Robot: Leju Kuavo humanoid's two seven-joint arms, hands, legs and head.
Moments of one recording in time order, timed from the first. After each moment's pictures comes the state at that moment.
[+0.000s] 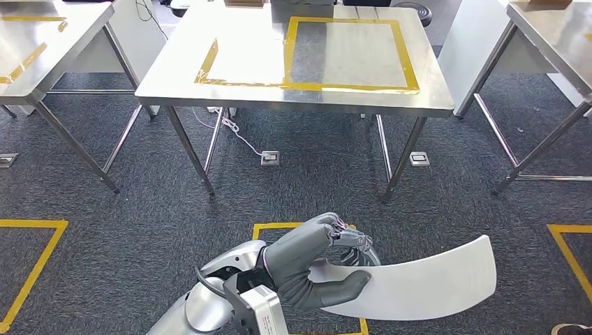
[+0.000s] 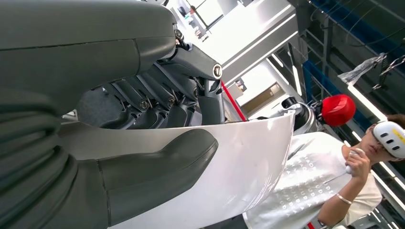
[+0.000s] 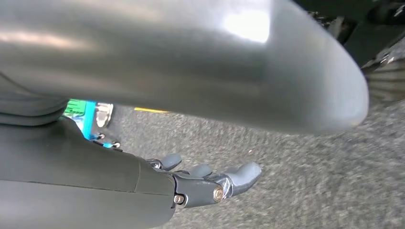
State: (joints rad) left arm -0.35 -0.18 -0.76 -1.60 -0.31 -0.24 -0.38; right arm -0.07 0.16 -0.90 -0.20 1.05 -0.06 0.08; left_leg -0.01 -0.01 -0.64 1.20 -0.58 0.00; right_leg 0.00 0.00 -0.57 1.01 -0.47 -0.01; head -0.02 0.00
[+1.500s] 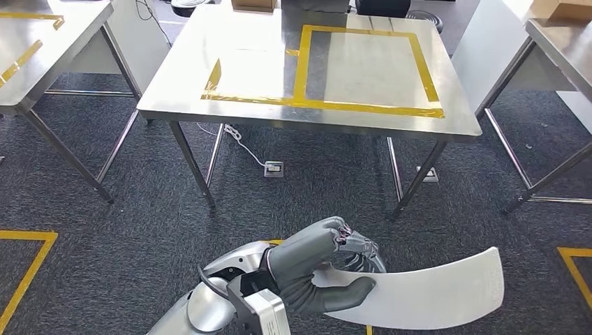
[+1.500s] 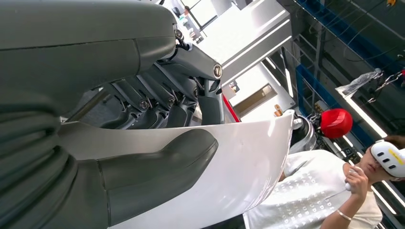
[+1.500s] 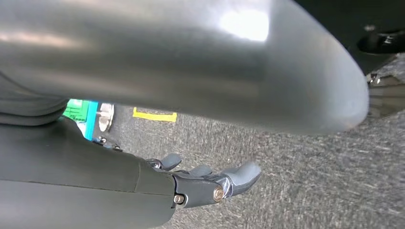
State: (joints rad) left arm -0.36 -0.19 -0.77 -1.60 -0.30 -0.26 -0.38; right arm -0.08 0.16 -0.90 -0.20 1.06 -0.05 0.10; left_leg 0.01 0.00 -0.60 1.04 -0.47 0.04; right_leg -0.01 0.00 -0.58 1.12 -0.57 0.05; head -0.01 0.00
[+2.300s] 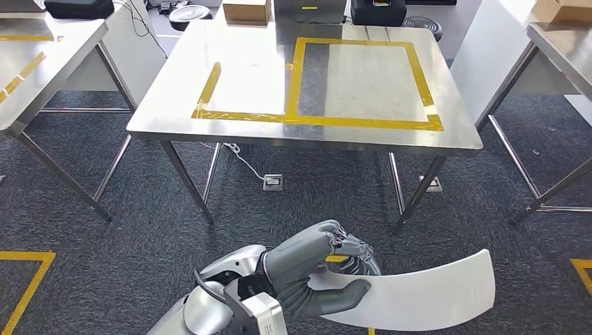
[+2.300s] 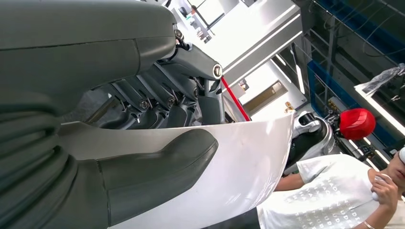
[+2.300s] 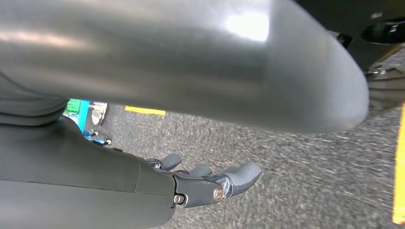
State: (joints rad) left arm -0.34 -0.17 -0.77 -1.61 -0.30 -0.25 -0.37; right arm -0.07 0.16 -0.90 -0.20 1.08 -0.05 0.09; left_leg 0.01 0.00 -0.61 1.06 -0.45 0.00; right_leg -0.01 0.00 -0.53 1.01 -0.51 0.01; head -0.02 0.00
